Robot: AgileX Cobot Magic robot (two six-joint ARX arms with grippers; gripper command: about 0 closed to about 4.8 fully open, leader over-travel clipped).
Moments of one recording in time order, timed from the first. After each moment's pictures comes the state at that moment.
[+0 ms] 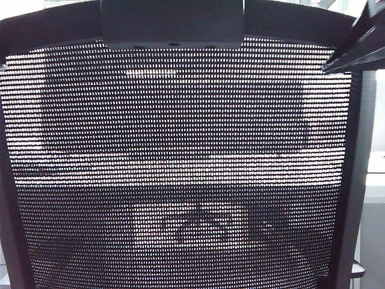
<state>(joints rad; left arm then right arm) -0.01 0.38 0.30 -0.10 0.52 -0.55 0.41 0.70 0.43 -0.01 -0.16 0.47</state>
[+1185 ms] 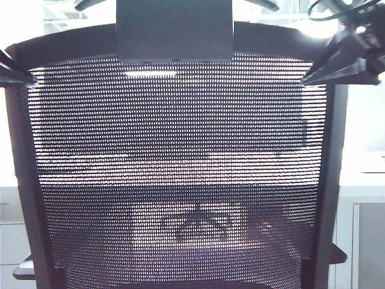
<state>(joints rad) -0.01 0.79 0.30 0.35 0.49 -0.55 0.29 1.01 0.53 0.20 -0.28 0.44</state>
